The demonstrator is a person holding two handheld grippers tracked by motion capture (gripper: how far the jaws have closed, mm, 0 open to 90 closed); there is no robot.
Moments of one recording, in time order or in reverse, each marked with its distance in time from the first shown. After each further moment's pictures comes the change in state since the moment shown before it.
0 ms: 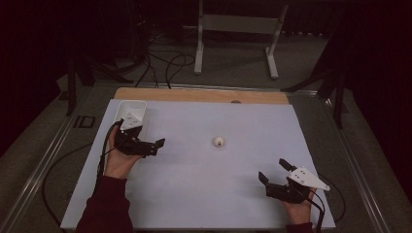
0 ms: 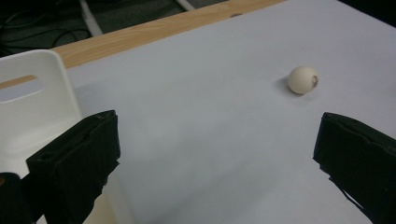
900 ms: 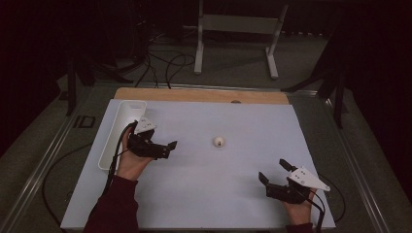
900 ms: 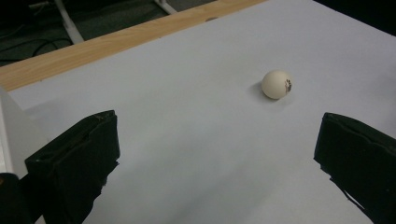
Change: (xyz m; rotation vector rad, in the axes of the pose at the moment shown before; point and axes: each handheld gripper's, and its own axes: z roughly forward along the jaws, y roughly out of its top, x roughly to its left) left arm -0.025 0.005 0.017 -0.015 -0.035 0.037; right arm 0.000 0.000 -0.001 -0.002 -0.001 -0.002
